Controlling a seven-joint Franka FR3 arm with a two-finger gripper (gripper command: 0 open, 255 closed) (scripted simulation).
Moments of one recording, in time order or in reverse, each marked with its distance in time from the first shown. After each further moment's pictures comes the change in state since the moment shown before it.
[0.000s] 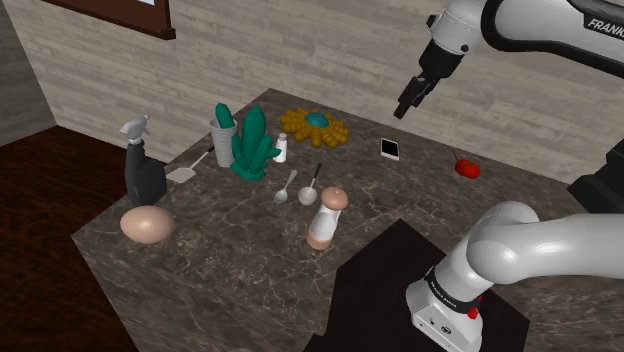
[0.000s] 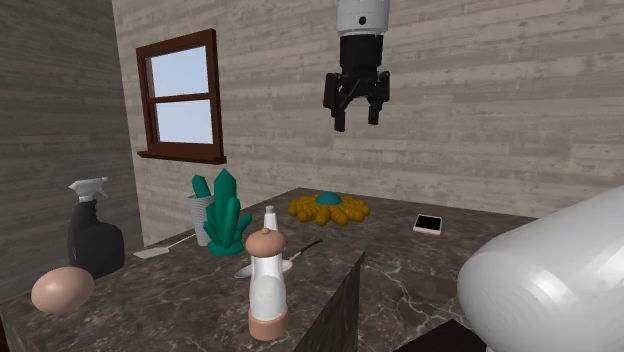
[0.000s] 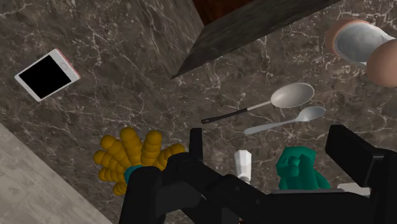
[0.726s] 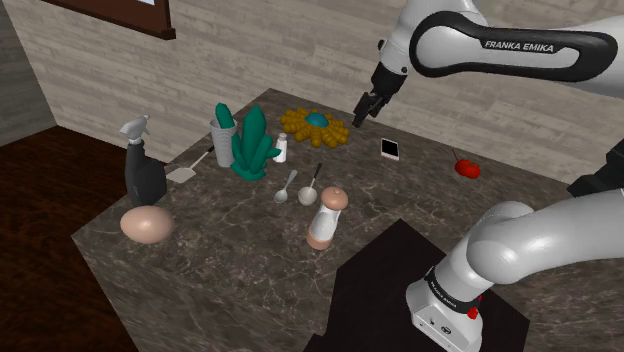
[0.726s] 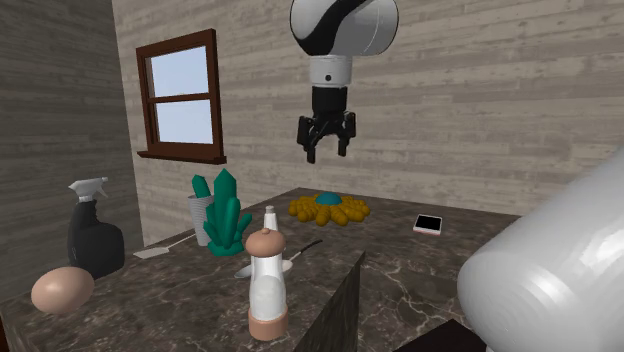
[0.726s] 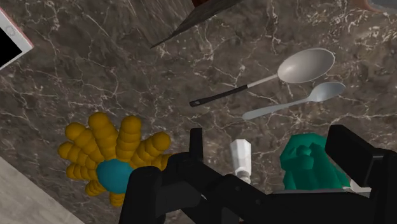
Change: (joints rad) arm 0.001 0.254 0.002 -0.027 0.016 0.287 0.017
